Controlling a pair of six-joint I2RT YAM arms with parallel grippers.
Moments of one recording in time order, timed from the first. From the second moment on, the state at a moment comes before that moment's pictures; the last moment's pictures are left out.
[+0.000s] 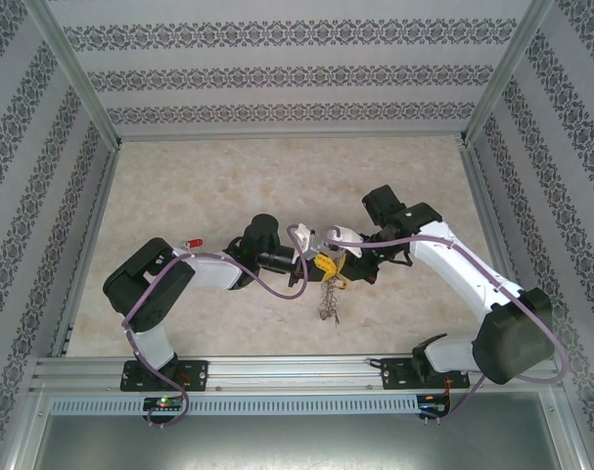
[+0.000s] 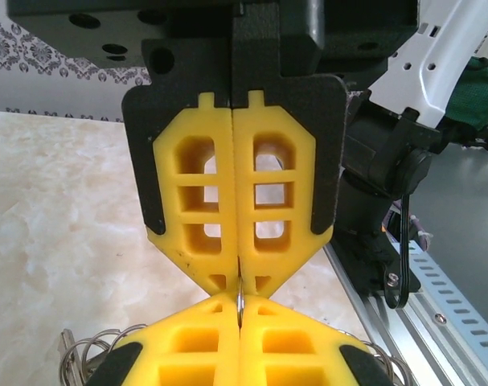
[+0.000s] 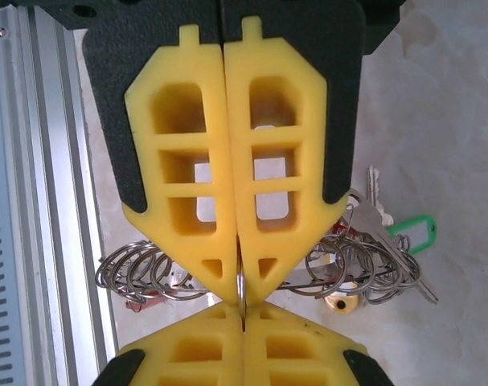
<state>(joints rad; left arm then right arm) -0.71 1.77 0.78 0.75 0.98 0.05 0.43 1.33 1.06 -1.05 -0.61 -0.77</state>
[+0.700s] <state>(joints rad) -0.70 1.65 0.75 0.90 1.00 -0.09 0.19 0.89 0.61 -0.38 -1.00 -0.57</state>
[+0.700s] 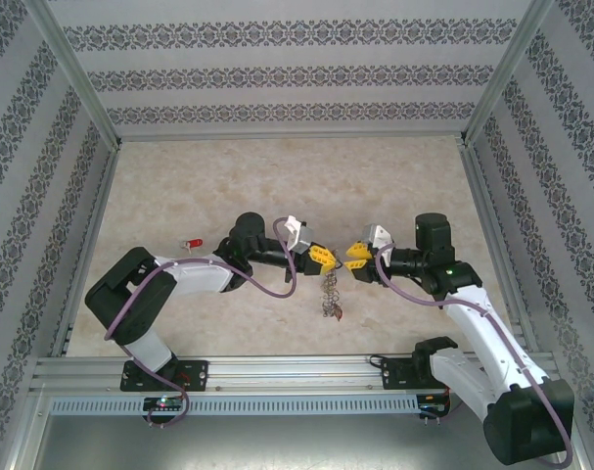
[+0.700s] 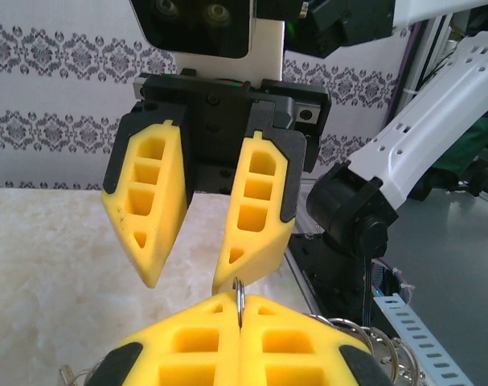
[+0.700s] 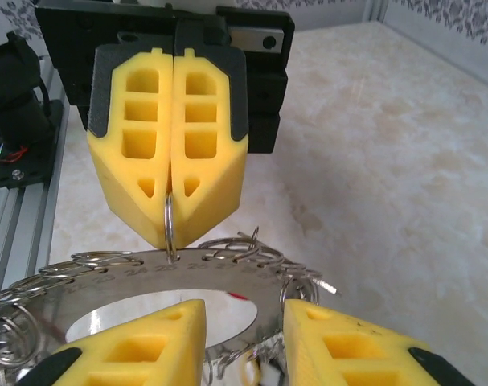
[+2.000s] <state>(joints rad) -0.68 1.66 0.79 0.79 0.99 -0.07 0.30 0.99 0.69 -0.47 -0.92 -0.64</state>
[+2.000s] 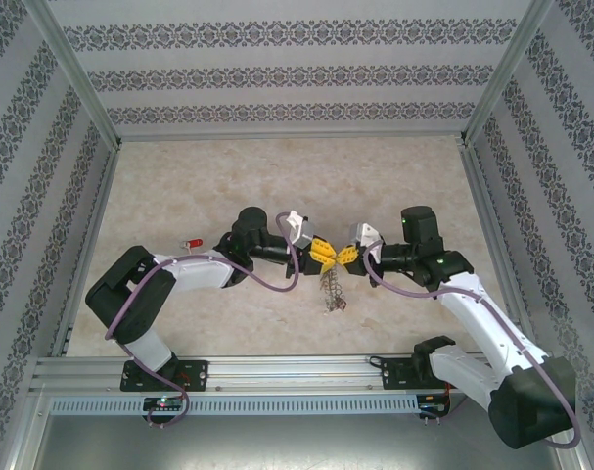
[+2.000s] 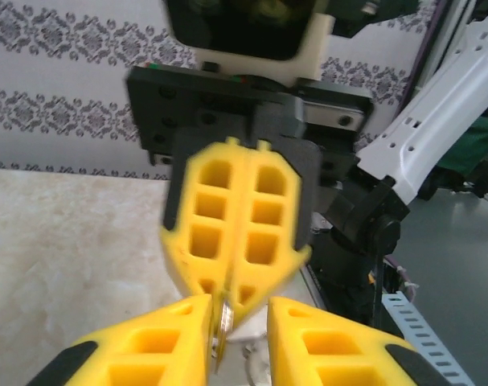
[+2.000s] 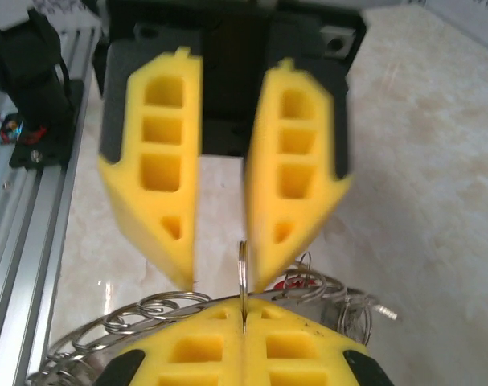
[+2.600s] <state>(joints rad) -0.61 1.57 0.72 0.64 0.97 0.03 0.43 1.17 0.95 -0.90 -0.57 -0.87</state>
